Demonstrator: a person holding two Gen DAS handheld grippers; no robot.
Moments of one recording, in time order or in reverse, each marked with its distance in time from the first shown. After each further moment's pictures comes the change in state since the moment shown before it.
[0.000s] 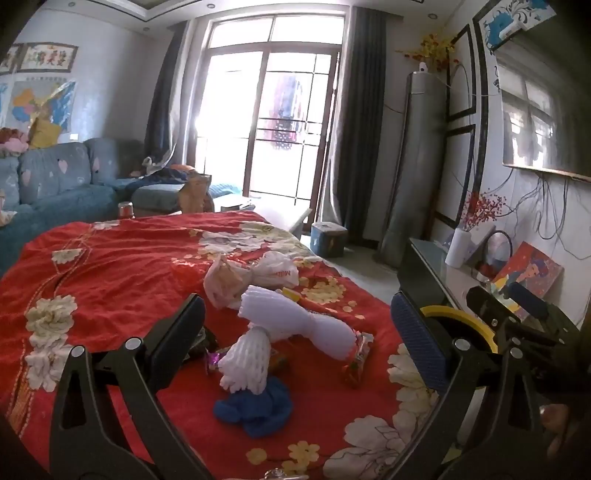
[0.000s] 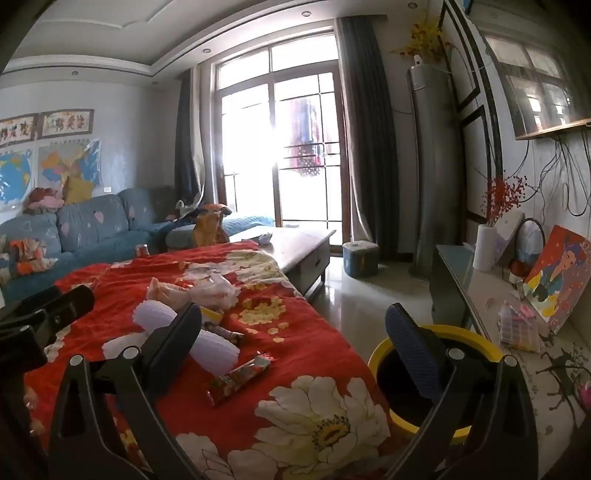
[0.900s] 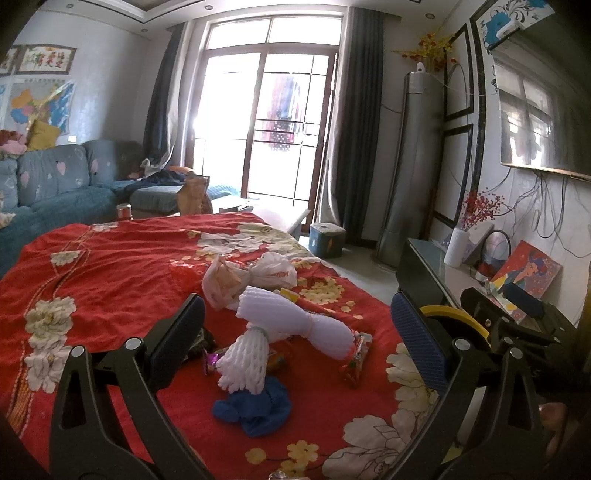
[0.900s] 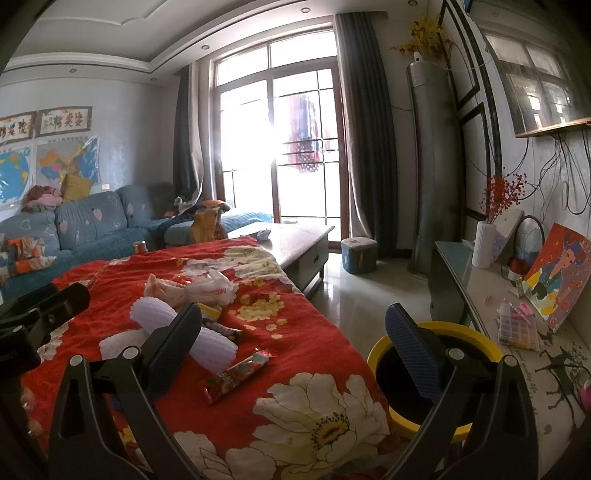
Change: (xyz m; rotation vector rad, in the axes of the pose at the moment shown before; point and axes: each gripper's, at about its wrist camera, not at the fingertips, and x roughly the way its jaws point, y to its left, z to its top) left arm 0.000 0.000 0.000 0.002 -0.010 0.002; right arm 0.004 0.003 -0.004 -0.004 0.007 -0.005
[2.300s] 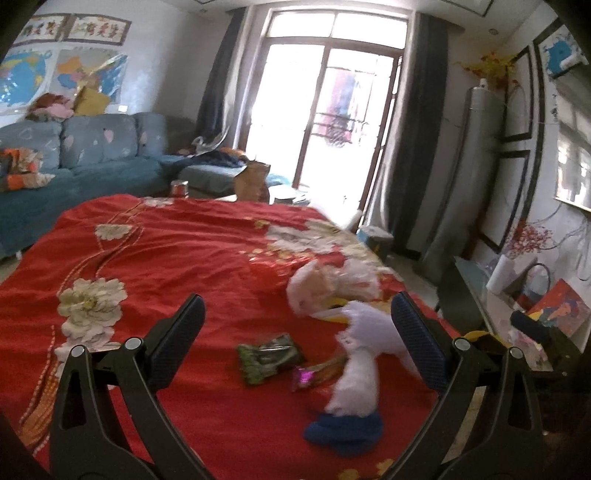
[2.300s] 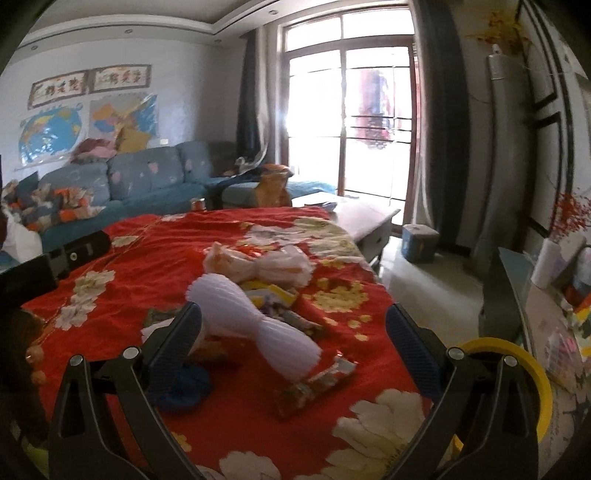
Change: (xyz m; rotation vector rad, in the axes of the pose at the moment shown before) left arm 0.013 0.093 0.014 -0.156 0.038 0.177; right arm 0.057 0.069 0.010 -0.169 0.153 0.259
